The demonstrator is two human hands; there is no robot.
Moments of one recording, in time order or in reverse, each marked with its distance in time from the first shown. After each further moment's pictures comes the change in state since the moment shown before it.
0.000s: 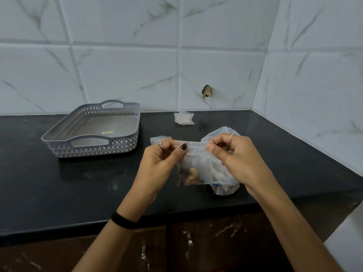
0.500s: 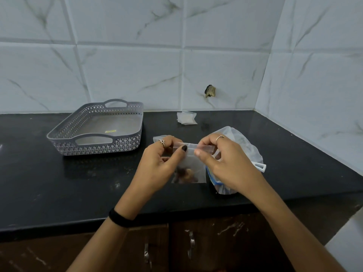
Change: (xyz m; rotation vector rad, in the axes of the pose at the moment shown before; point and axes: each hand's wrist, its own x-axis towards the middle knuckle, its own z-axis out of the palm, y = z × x) left_hand -0.002 0.005 -0.012 0.233 -0.064 0.128; right_hand -0.001 -0.001 0.018 -0.259 -0.078 -0.223
